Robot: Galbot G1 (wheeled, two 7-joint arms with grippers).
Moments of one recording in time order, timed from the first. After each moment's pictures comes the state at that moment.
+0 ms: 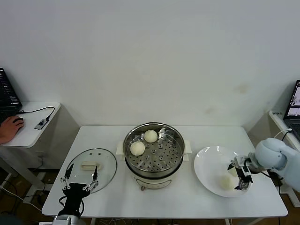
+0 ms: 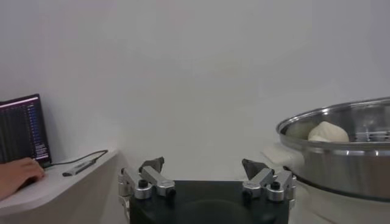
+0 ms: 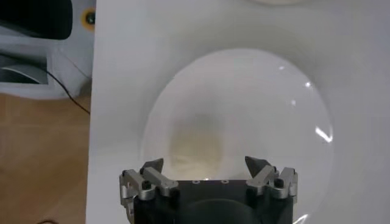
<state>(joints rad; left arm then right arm) 1.73 -1.18 -0.54 -2.13 -0.08 -0.07 -0.25 -0.29 0.36 -0.61 1.63 -0.12 -0.31 -1.05</state>
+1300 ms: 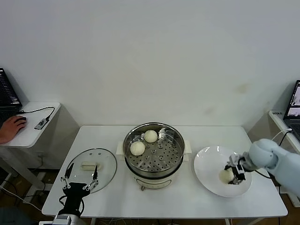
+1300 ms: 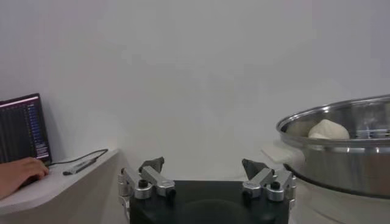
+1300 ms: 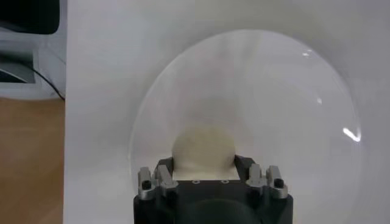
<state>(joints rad) 1.72 -1.17 -0.53 -2.12 -0.08 -0.07 -0.25 -0.18 0.42 -0.64 1.57 -0.09 -0.32 -1.05</state>
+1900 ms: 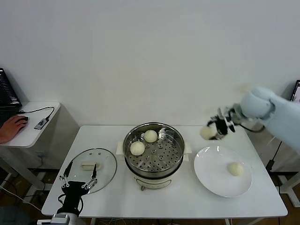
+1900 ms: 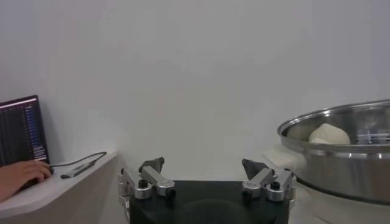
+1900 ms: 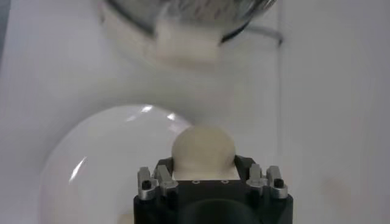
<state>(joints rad) 1.71 -1.17 -0.54 -2.12 -0.10 -0.08 -0.25 0.49 0.64 -1.03 1.54 0.17 -0.34 -1.05</state>
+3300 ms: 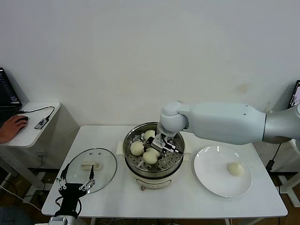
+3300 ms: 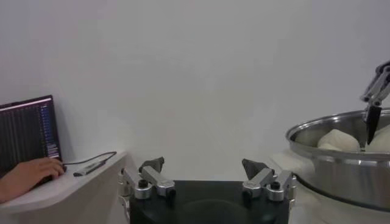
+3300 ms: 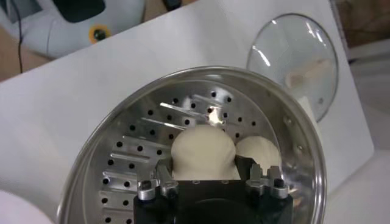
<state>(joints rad) 1.74 -1.20 -0.56 -2.14 -0.09 -0.09 -0.25 0.57 1.11 -1.39 1.52 0.03 0.11 -0.95</state>
